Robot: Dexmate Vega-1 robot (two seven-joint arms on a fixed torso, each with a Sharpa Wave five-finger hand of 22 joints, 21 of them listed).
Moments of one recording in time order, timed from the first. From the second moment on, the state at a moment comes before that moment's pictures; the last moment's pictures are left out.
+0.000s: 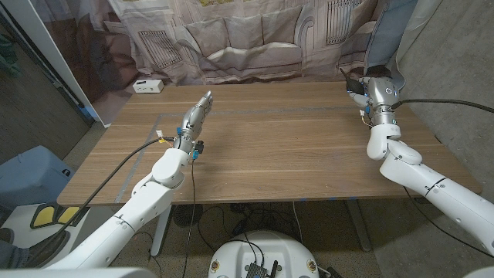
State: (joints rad) left arm 1.08 0.59 0.33 -1.72 -0.43 -0.26 0.26; left_hand 0.23 0.08 0.23 -0.11 0.18 0.17 0.11 0.19 0.18 0.14 0.09 0.21 0.19 0.08 0.08 0.19 0.17 0.01 0.07 0.20 0.17; right arm -0.85 -0.83 -0.48 -1.67 -0.44 -0.41 -0.67; right_hand 0.88 -0.02 0.31 -0.12 0.18 0.87 -0.05 0.20 0.20 0.95 -0.07 0.21 0.21 0.97 -0.15 0.30 0.31 1.03 -0.11 0.31 0.19
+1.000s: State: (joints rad) left arm 1.09 0.59 0.33 -1.72 -0.43 -0.26 0.26; left_hand 0.23 0.08 0.23 -0.11 0.18 0.17 0.11 0.19 0.18 0.14 0.09 0.21 0.19 0.08 0.08 0.19 0.17 0.01 0.07 0.20 0.17; right arm -0.84 -0.86 -0.47 -1.72 -0.42 -0.49 -0.55; right_hand 0.88 -0.02 0.30 -0.12 0.18 0.87 -0.04 0.20 0.20 0.95 -0.07 0.21 0.21 0.96 -0.14 0.31 0.32 1.03 -0.10 0.30 0.19
